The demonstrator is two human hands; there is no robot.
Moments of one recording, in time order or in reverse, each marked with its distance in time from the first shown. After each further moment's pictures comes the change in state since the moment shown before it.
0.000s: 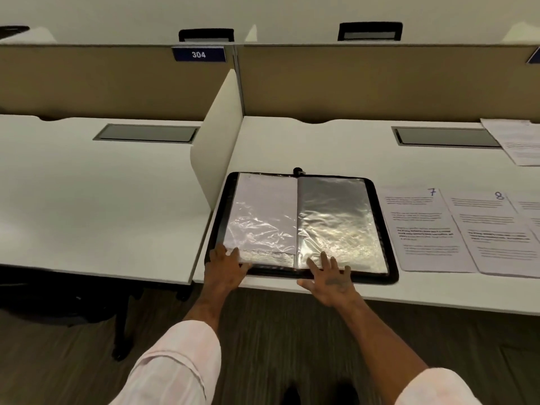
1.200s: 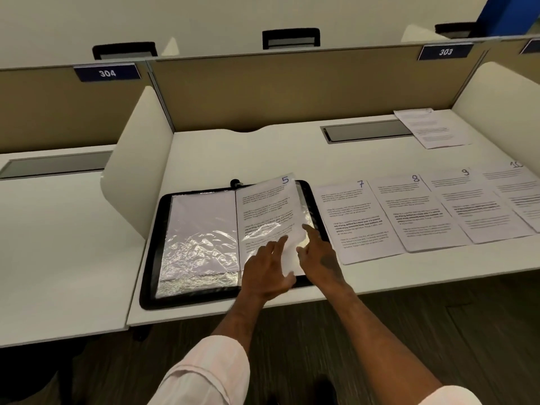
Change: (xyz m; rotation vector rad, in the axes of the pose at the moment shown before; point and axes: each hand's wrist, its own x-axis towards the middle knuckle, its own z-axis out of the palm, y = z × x) left_hand -0.017 0.216 0.028 -0.133 0.296 0.662; right_hand -0.032 0.086 -0.067 0.753 0.581 0.160
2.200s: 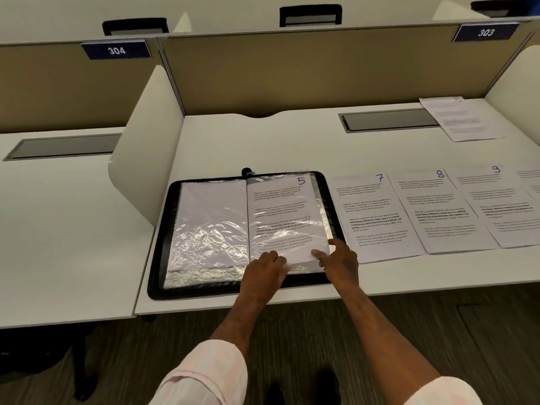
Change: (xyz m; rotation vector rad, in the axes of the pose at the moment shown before) left_hand -0.011 -0.044 0.031 0.170 0.069 0.101; right_hand 0.024 0.047 0.029 0.219 0.034 0.333
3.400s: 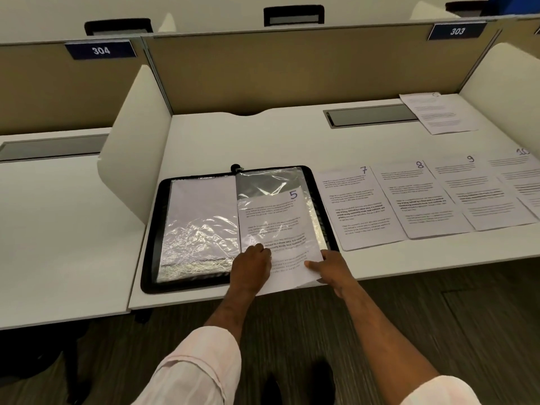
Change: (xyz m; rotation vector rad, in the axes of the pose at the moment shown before) left_hand -0.008 0.000 -0.005 0.032 -0.092 -0.115; right_hand -0.028 0.018 -0.018 0.105 -0.294 0.181
